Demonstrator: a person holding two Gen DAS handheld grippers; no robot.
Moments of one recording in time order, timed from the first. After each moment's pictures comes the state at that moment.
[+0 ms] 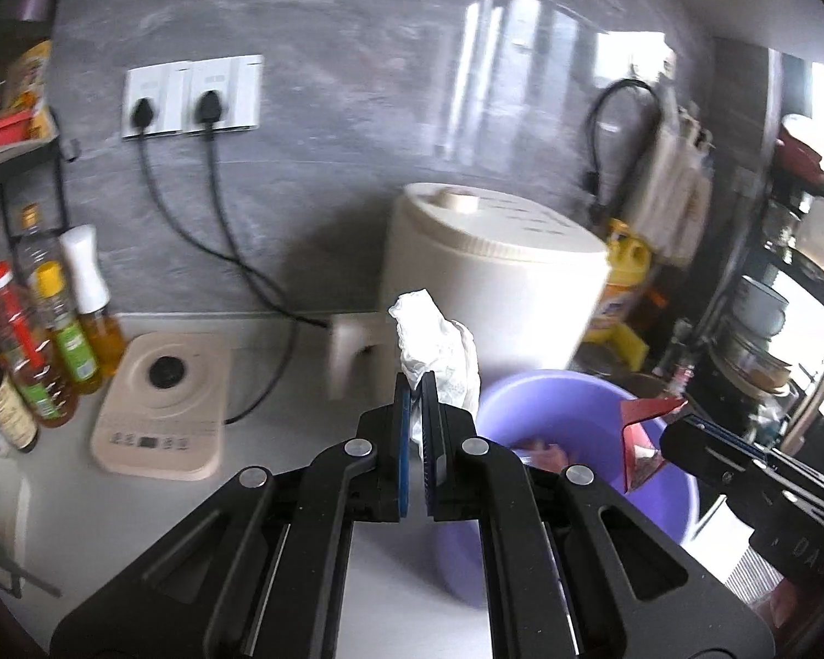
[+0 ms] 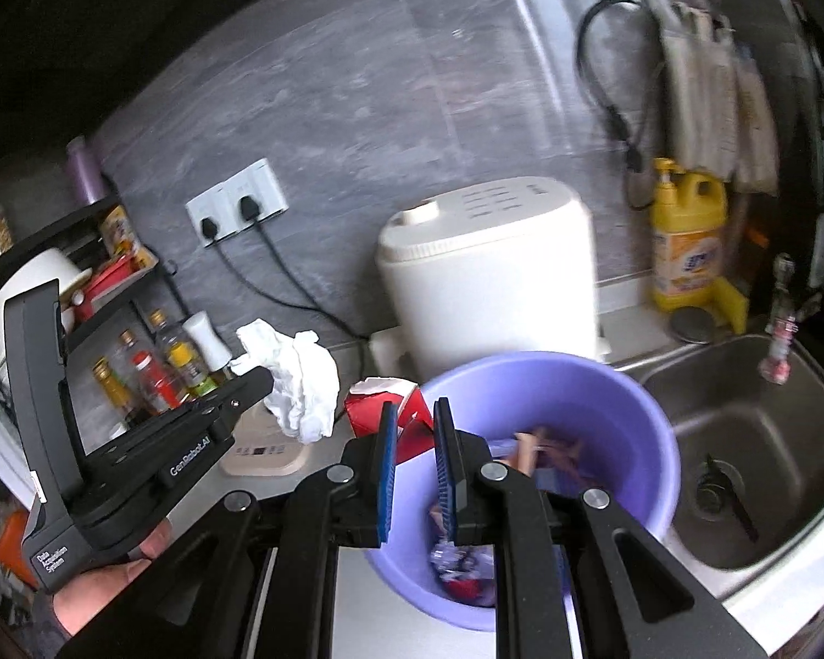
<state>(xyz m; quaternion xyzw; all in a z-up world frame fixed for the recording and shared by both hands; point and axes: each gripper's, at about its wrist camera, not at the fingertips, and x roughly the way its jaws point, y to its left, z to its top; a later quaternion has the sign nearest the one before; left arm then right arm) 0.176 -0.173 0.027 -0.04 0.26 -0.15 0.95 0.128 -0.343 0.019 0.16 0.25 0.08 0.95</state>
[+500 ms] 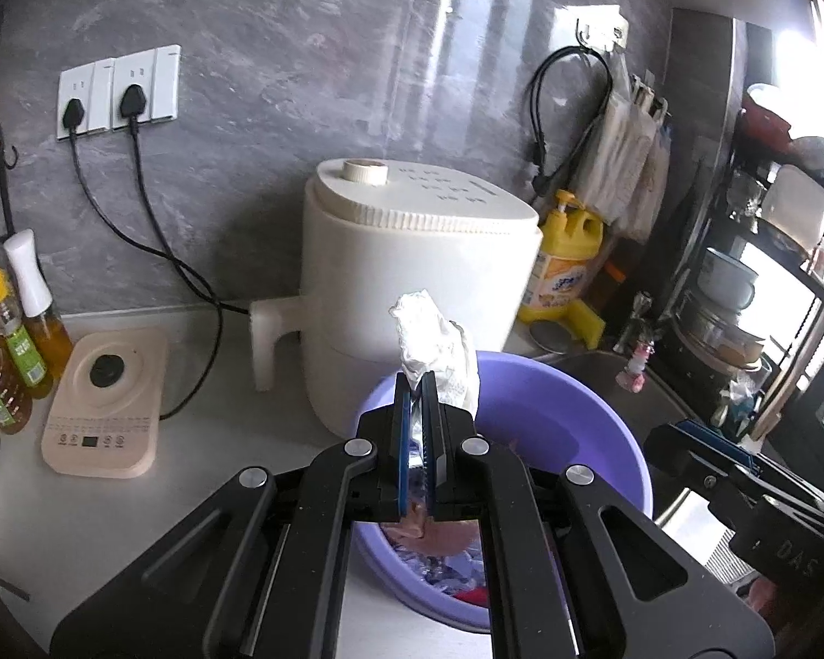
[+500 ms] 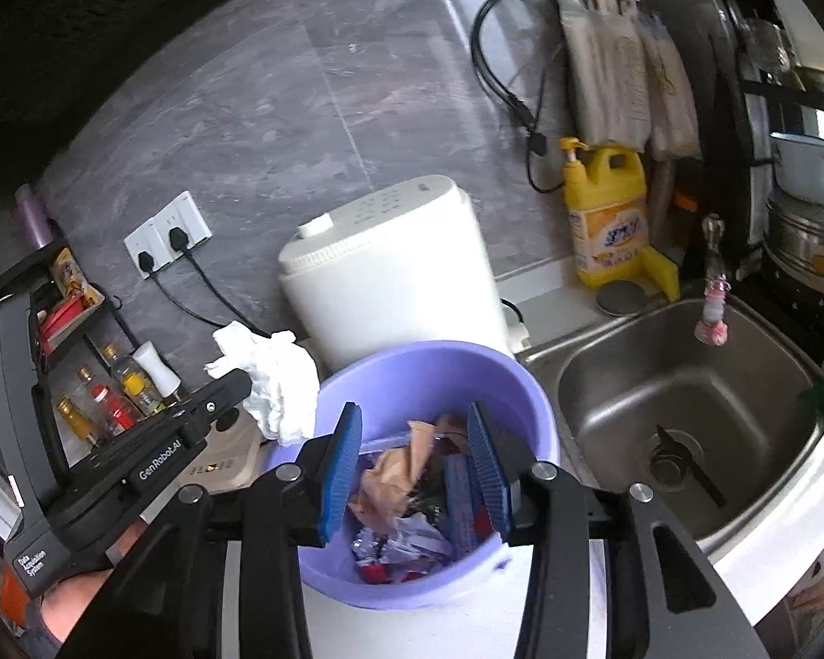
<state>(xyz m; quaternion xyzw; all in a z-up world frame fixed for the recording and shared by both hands) 0.176 -0.222 0.019 -0.03 0.28 -0.20 0.94 0.113 -0.399 0.000 0.19 0.26 0.01 0.95</state>
